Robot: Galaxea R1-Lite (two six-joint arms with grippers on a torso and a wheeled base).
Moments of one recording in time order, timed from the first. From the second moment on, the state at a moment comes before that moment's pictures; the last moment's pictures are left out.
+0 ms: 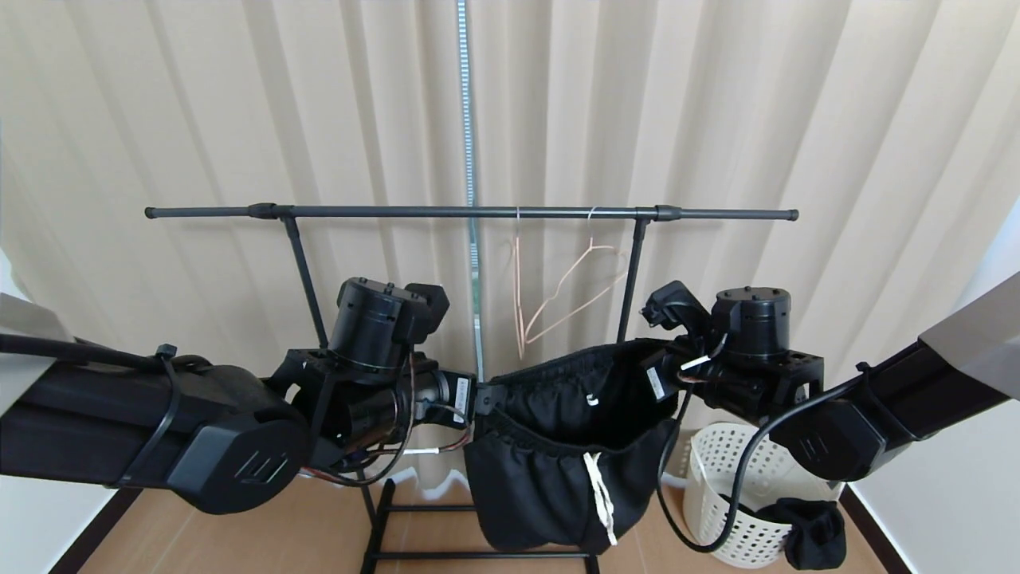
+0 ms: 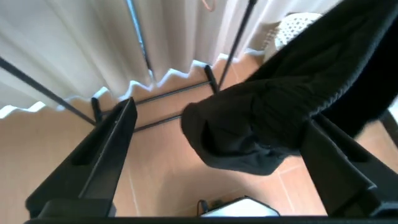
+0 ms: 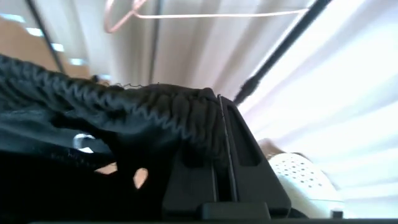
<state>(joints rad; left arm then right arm) -0.61 1.86 -0.91 -0.37 0.14 -0.20 0.38 2.05 -0.86 -0.79 -0.11 -0.22</state>
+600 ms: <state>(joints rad) -0.55 1.76 -0.86 -0.37 -0.10 -0.20 0.36 2.05 -0.85 -0.80 -0.22 -0.26</state>
